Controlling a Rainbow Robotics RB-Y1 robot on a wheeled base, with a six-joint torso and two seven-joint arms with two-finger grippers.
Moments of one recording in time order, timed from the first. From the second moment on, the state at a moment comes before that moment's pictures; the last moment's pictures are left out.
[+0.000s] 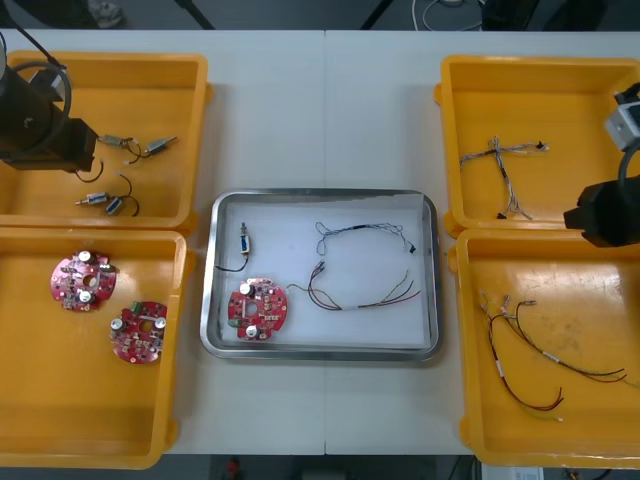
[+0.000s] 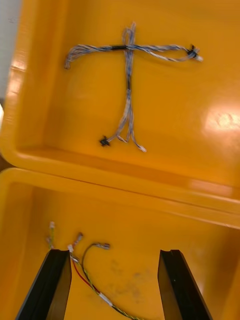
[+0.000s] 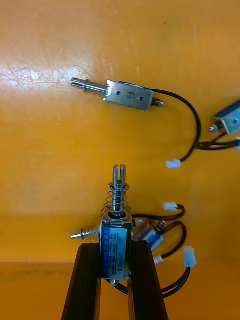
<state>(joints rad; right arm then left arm) -0.31 -0.57 -0.29 -2.26 -0.64 1.92 1.49 -0.79 0.74 -0.01 -1.23 0.68 1.57 -1.48</state>
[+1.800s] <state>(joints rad) -0.05 -0.58 -0.43 -2.34 -0.70 1.92 1.39 -0.84 0.51 -0.57 -1.71 0.74 1.72 -0.87</state>
